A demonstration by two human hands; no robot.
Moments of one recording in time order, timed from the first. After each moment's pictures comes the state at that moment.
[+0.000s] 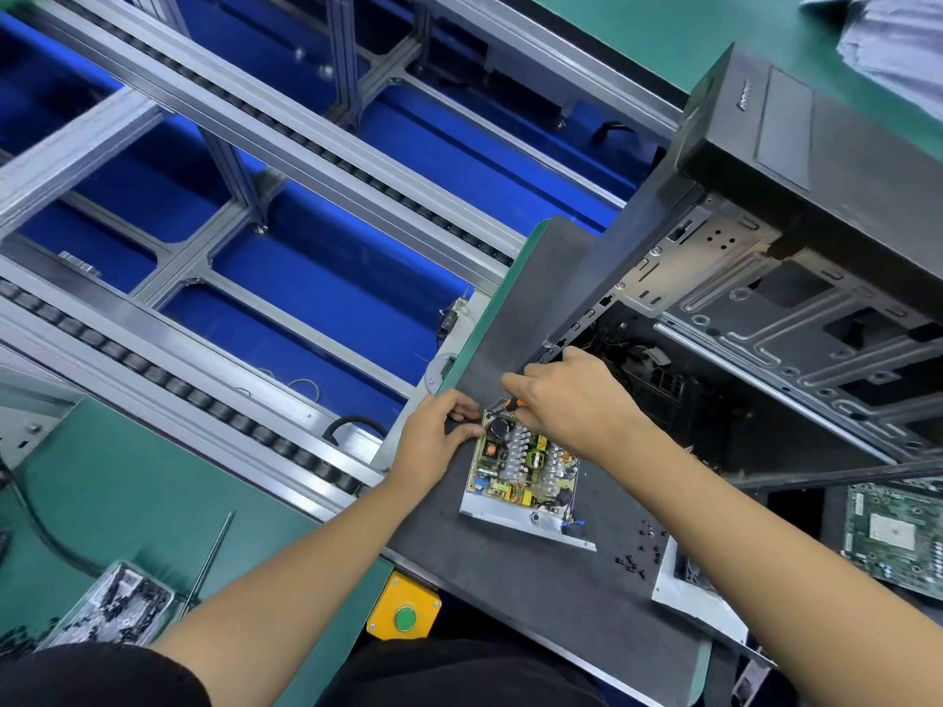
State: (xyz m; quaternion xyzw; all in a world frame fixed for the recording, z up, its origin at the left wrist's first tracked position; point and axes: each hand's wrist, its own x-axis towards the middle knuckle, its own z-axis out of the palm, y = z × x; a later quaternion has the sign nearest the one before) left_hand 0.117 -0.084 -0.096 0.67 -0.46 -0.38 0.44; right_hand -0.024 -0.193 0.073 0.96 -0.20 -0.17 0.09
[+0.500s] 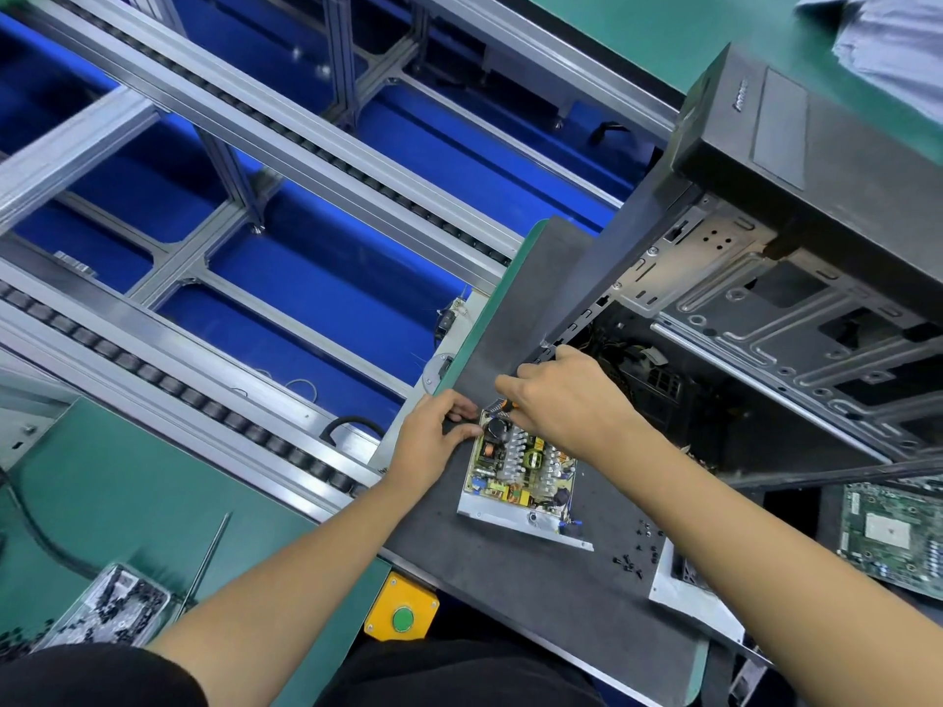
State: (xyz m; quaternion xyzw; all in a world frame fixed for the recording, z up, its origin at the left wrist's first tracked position) left_hand 0.117 -0.084 -0.095 0.67 -0.47 -0.37 0.44; right_hand -0.021 -0.191 0.077 0.96 -0.18 -0.18 0.10
